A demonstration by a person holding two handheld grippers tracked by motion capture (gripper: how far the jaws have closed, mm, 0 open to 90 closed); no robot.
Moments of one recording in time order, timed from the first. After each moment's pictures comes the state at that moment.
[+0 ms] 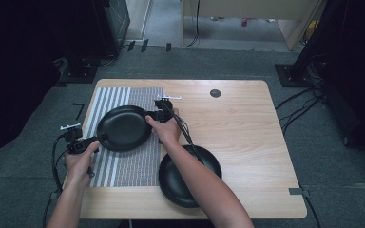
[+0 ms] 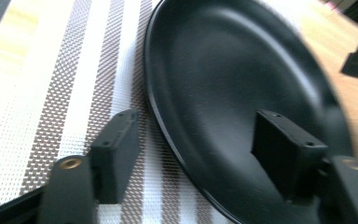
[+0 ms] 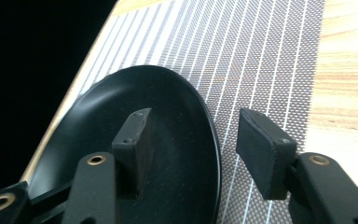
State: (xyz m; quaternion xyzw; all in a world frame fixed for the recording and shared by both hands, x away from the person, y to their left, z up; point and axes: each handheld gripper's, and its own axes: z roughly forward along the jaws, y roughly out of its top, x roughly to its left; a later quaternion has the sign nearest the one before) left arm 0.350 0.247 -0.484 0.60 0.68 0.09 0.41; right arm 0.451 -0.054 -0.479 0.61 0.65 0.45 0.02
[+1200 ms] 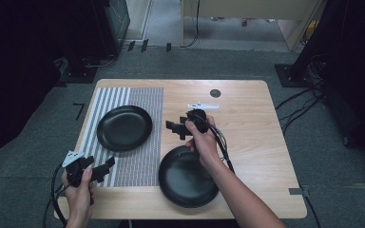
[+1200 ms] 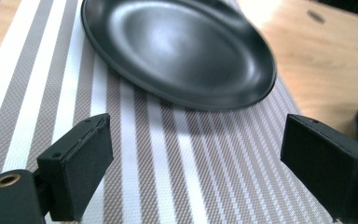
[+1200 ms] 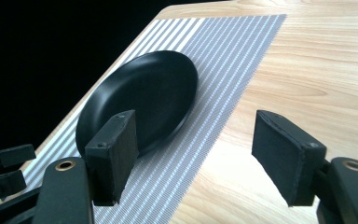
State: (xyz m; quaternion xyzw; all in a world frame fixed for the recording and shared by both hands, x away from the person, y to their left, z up) left arm 0.243 0.209 -0.480 0.65 0.61 0.17 0.43; right arm 0.363 -0.160 -0.426 0.50 0.71 0.50 0.04
